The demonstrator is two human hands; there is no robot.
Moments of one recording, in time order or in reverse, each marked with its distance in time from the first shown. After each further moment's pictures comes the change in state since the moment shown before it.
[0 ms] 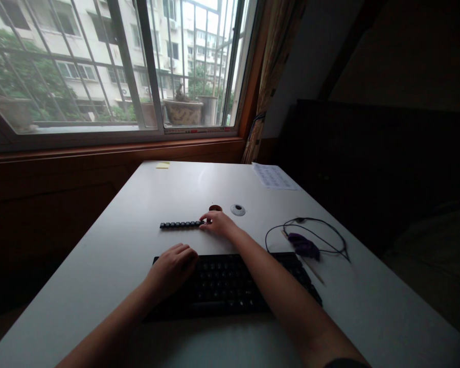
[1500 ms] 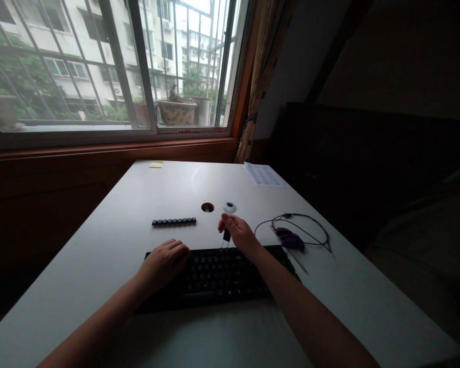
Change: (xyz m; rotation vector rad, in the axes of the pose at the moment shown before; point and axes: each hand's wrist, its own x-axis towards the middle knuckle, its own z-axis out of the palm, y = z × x) left_hand -0.001 -0.002 -0.001 0.058 0.017 0.064; right_hand -0.106 -0.061 -0.064 0.552 0.327 0.171
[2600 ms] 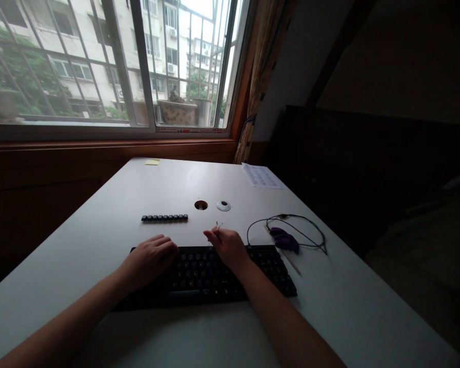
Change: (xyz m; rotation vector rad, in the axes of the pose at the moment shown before) left_hand 0.001 0.002 -0.003 0.075 -0.070 0.017; right_hand -0.029 0.028 0.014 -0.485 0.031 -0.216
